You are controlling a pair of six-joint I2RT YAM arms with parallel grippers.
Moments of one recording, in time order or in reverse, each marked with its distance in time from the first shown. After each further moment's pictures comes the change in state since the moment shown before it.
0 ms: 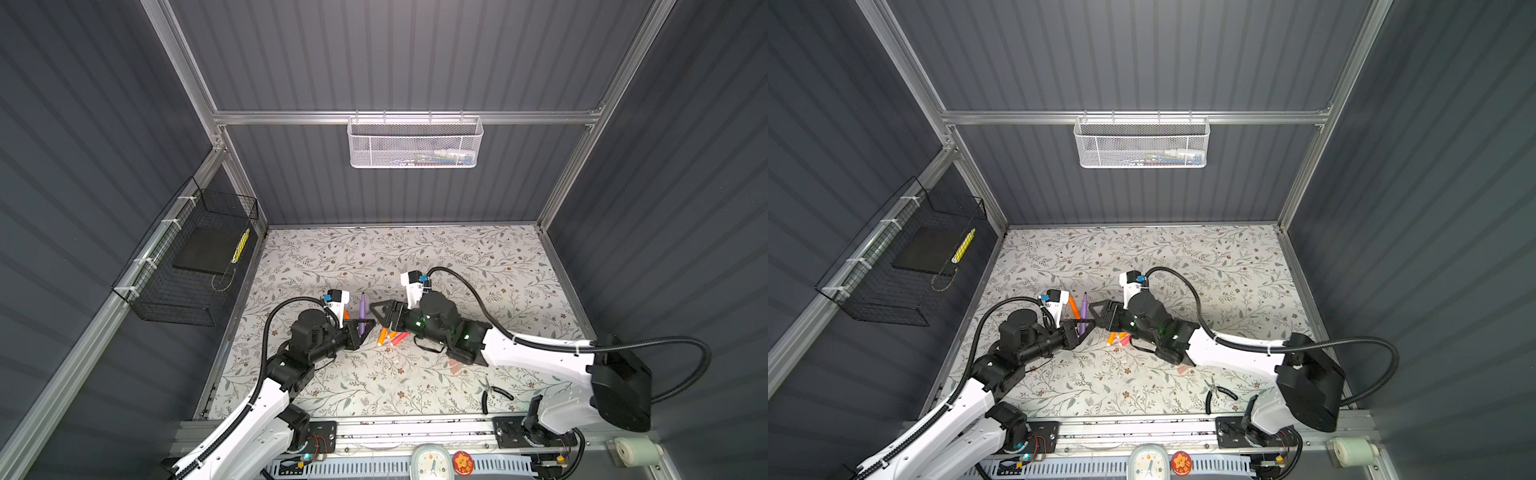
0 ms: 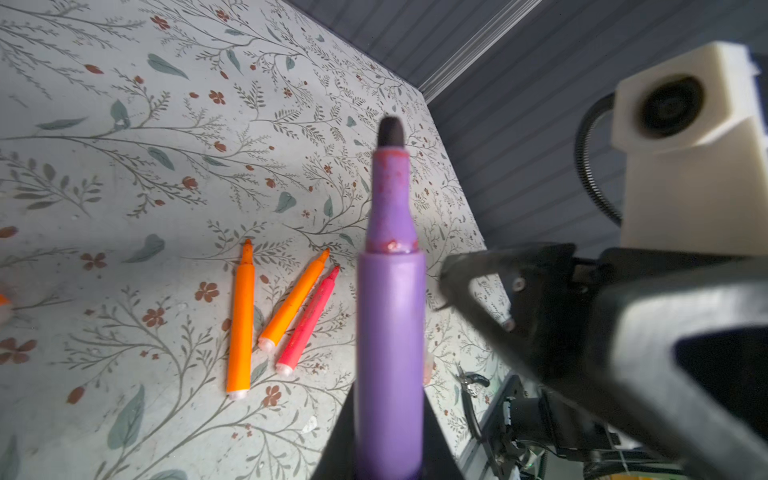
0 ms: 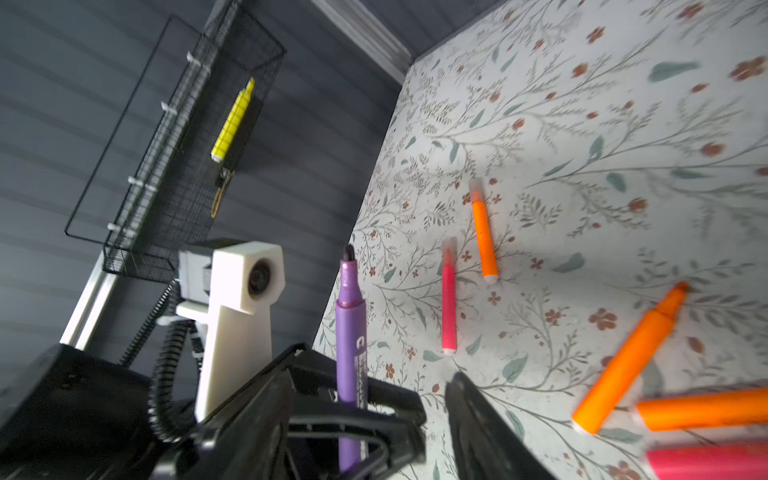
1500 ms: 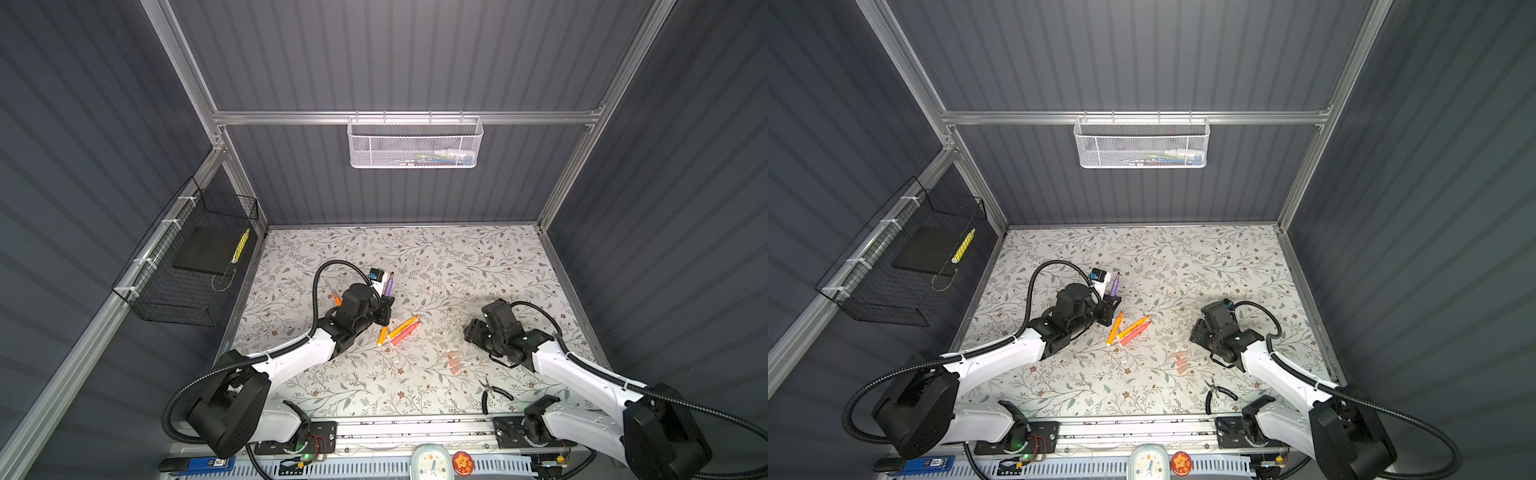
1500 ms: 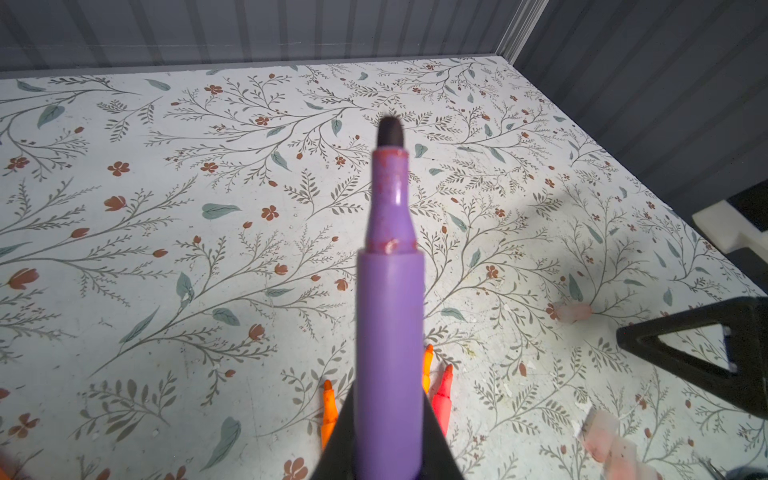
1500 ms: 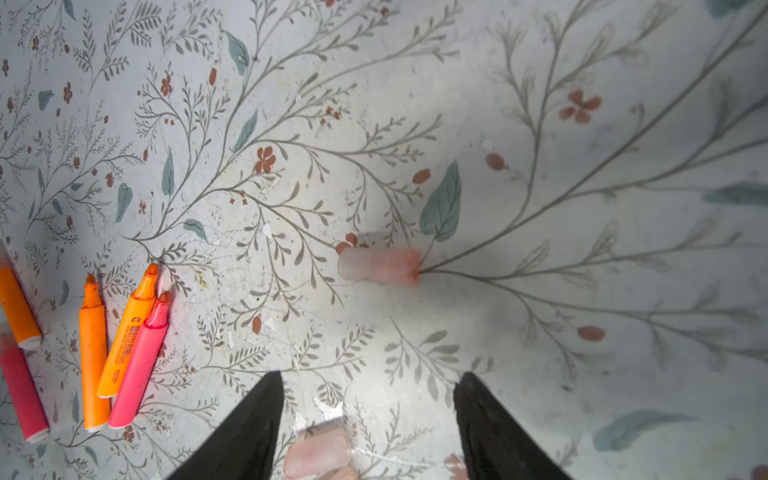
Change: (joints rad) left arm -0.174 0.602 0.239 0.292 -0.340 0.408; right arm -0.543 -0.240 -0.349 -0.592 0.048 -0.104
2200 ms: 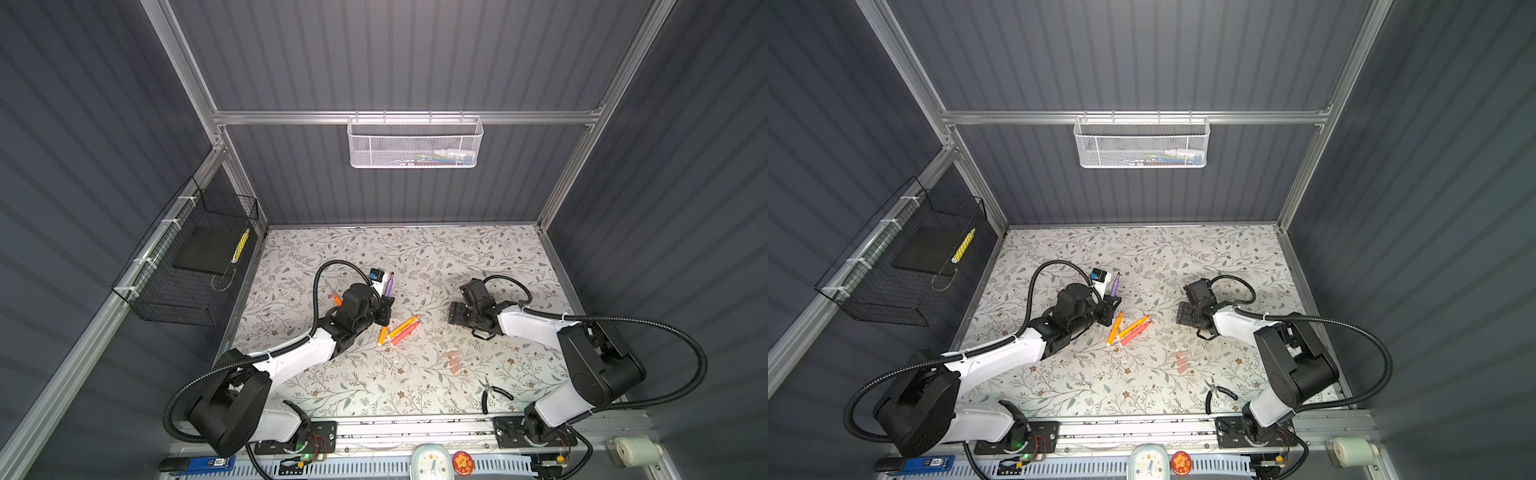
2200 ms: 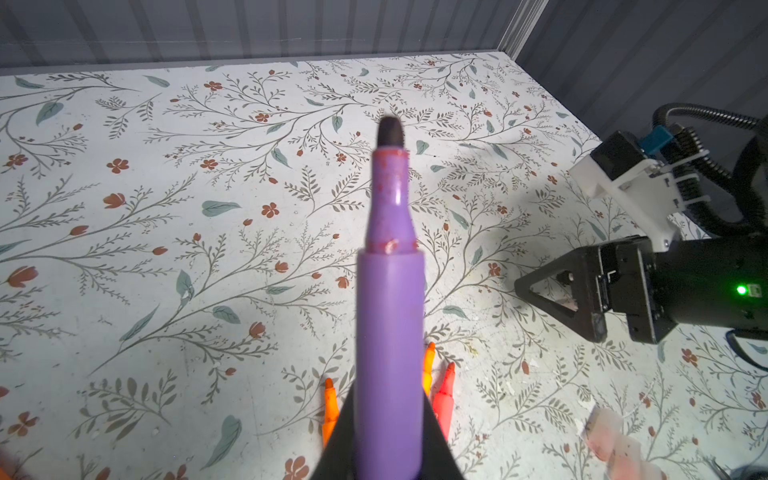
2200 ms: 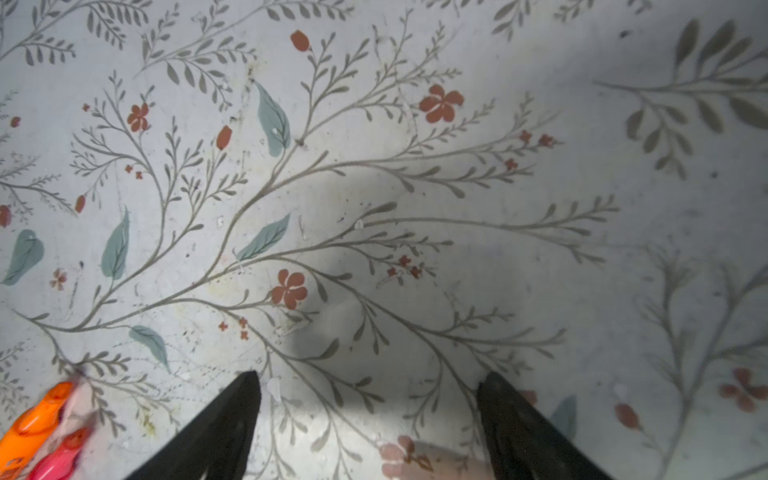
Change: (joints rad) left arm 0.000 0.005 0.000 -0.001 -0.001 0.003; right arm -0.010 0.443 0.220 0.160 0.020 -0.243
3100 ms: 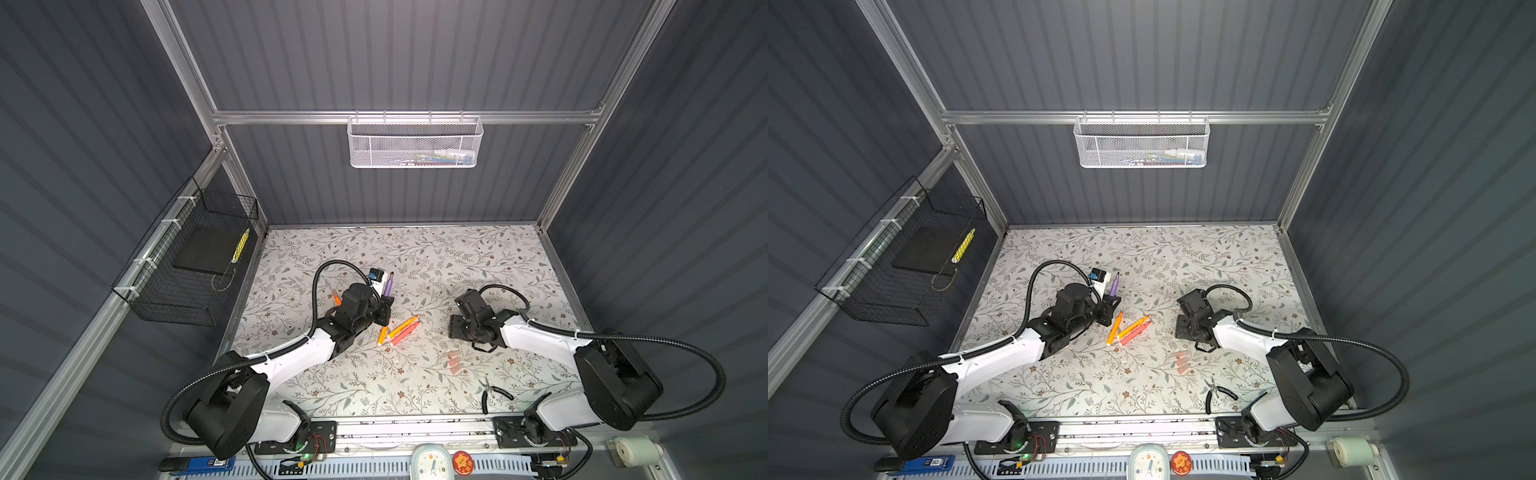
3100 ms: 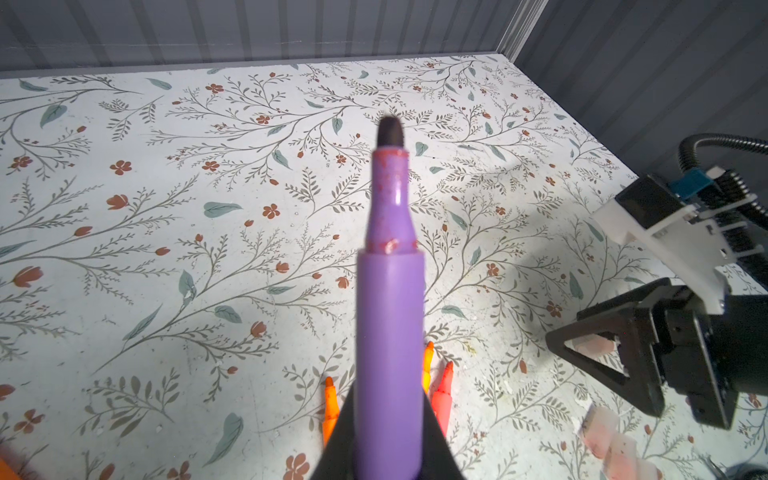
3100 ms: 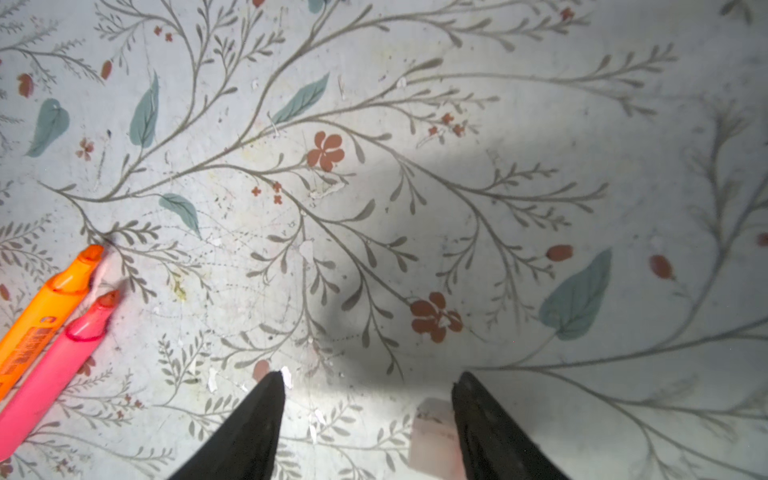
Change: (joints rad) left arm 0.000 -0.014 0.000 -0.011 0.000 0.000; right arm 0.122 -0.122 -0.055 -0.144 0.017 0.067
